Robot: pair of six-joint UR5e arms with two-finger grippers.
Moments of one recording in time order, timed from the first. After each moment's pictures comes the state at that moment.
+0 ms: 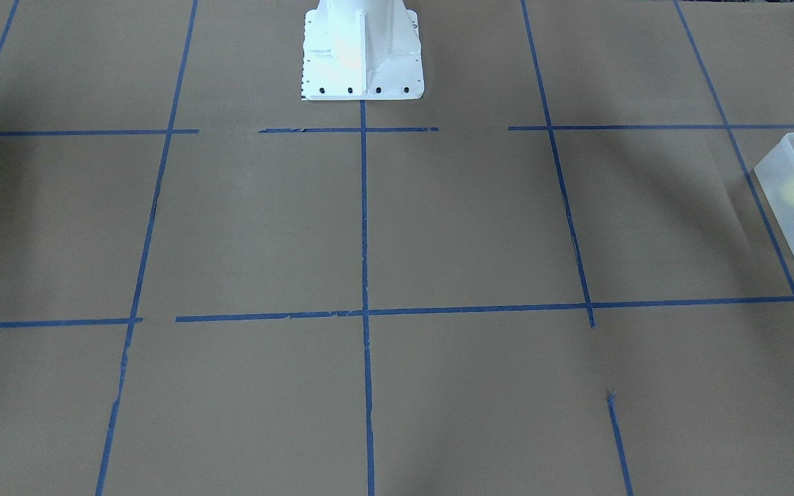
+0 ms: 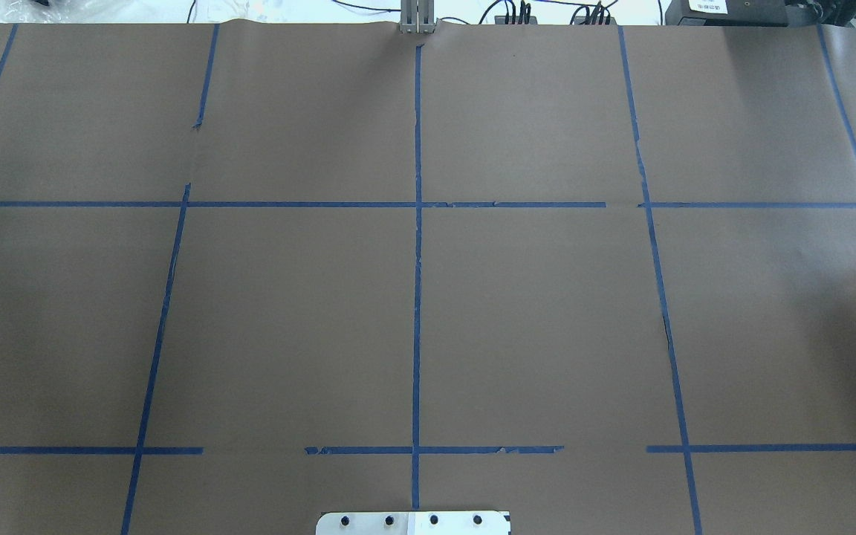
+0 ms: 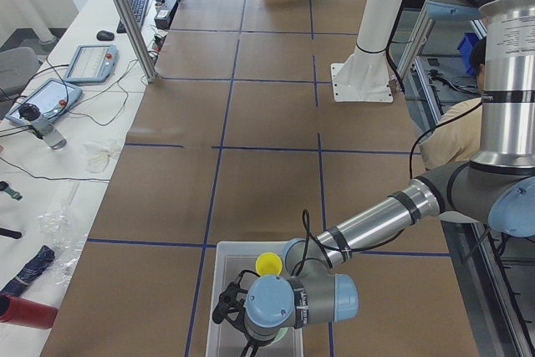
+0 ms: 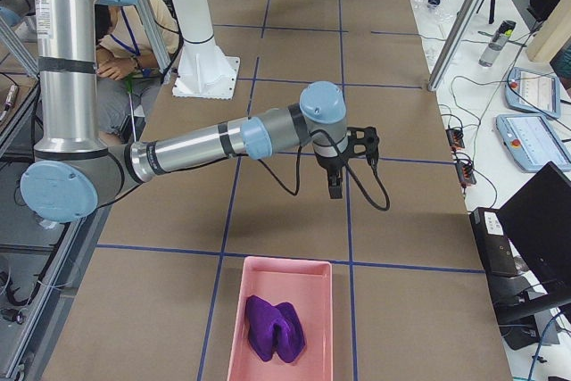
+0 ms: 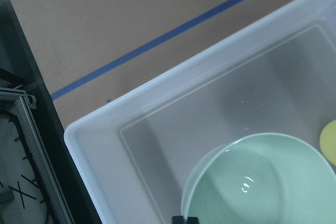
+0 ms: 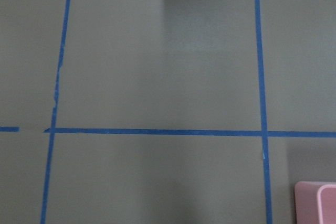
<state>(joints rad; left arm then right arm) -1.80 -1.51 -1.14 -2.01 -2.26 0.61 1.52 -1.58 1.96 -1.58 2.40 0.31</state>
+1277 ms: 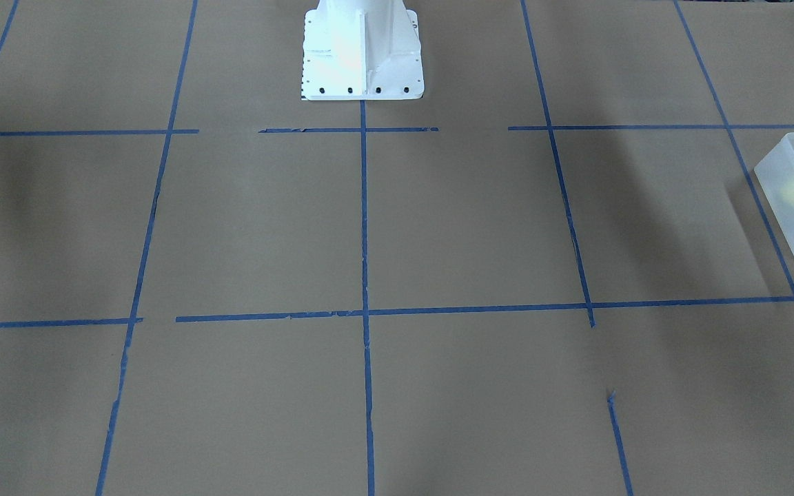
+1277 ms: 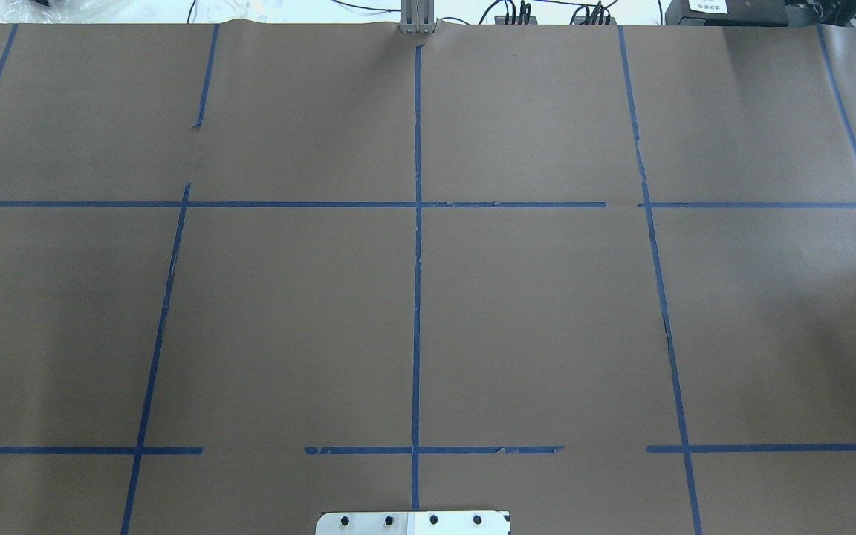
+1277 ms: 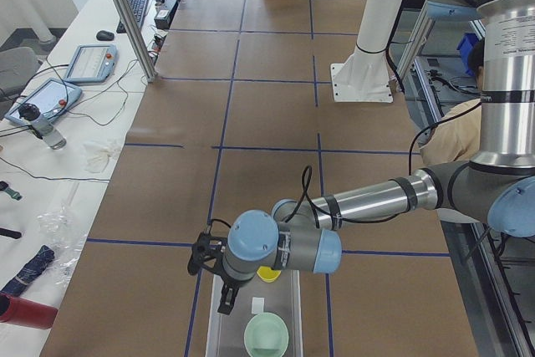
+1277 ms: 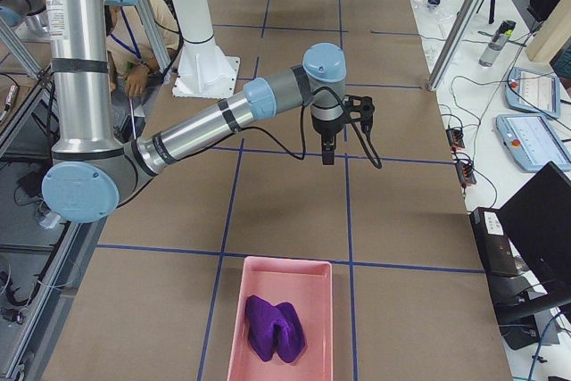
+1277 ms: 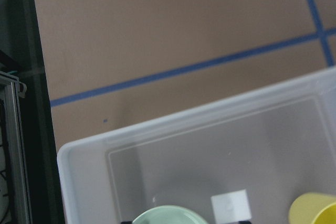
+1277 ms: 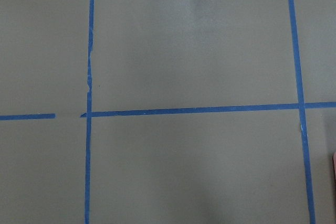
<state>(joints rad) -1.72 -1.48 -1.56 -1.88 -2.32 0.12 1.45 -1.56 2.04 -1.69 2.40 0.40</state>
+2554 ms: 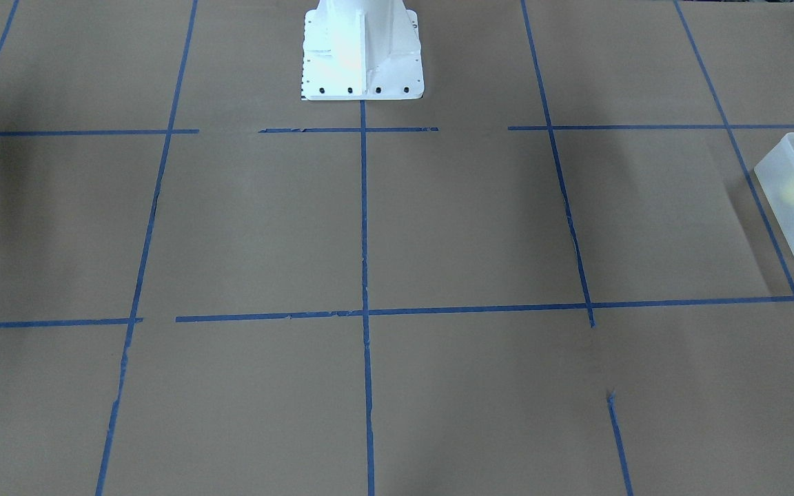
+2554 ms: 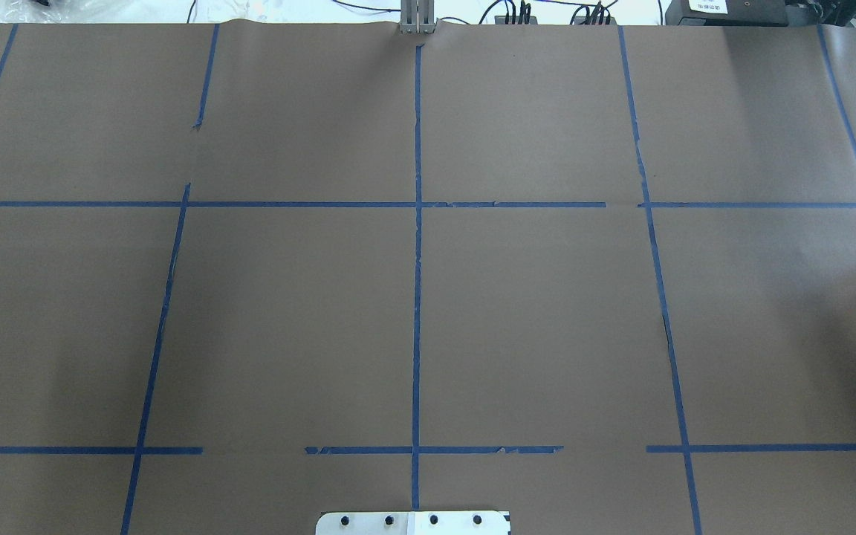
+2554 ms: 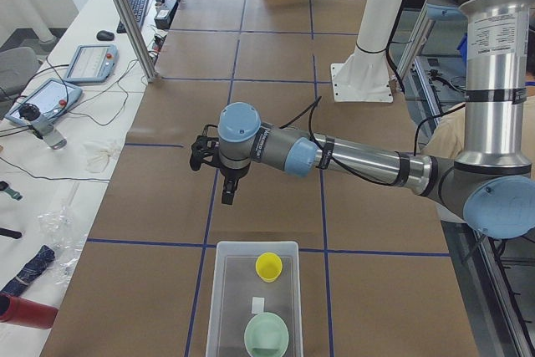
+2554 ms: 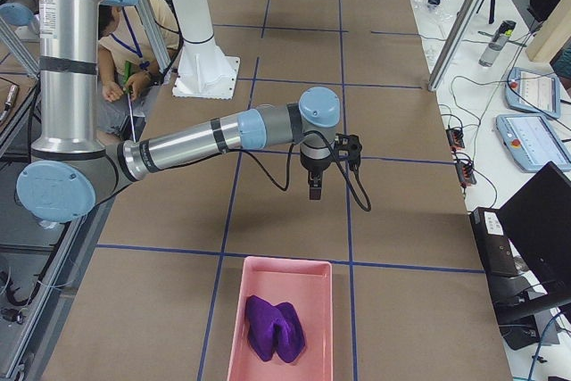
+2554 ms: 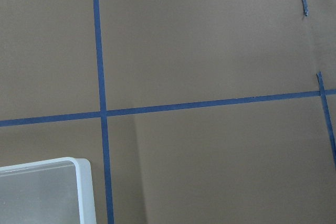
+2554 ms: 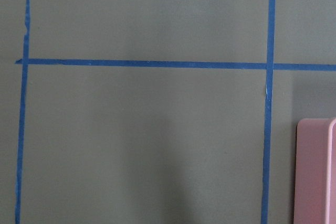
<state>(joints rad) -1.51 -1.49 -1.85 -1.74 -2.44 -0.19 1.45 -1.66 1.95 -1.69 2.40 0.17</state>
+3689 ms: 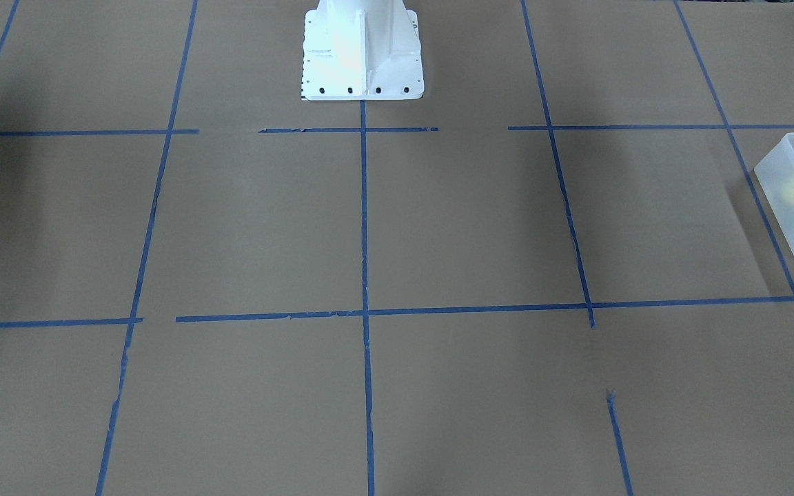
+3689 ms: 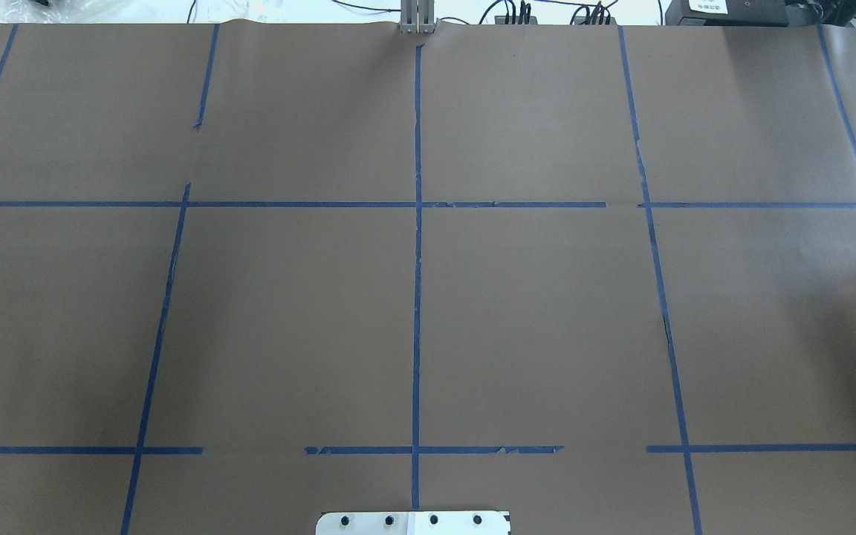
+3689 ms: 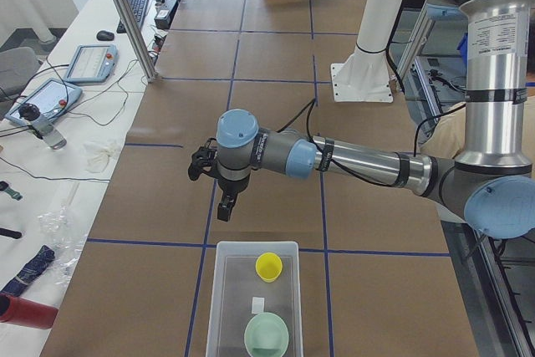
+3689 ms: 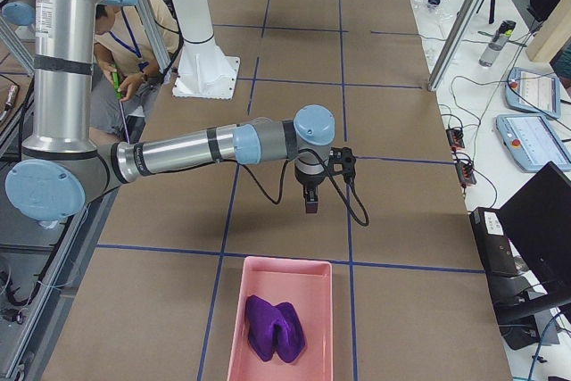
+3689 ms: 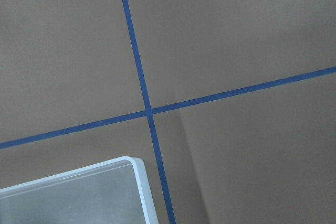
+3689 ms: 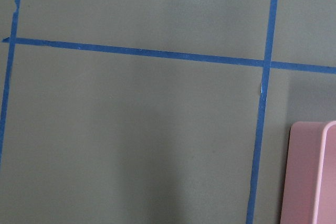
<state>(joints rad) -1.52 -1.48 -1.83 -1.64 -2.31 0.01 1.45 -1.68 1.90 -1.62 2.40 0.11</state>
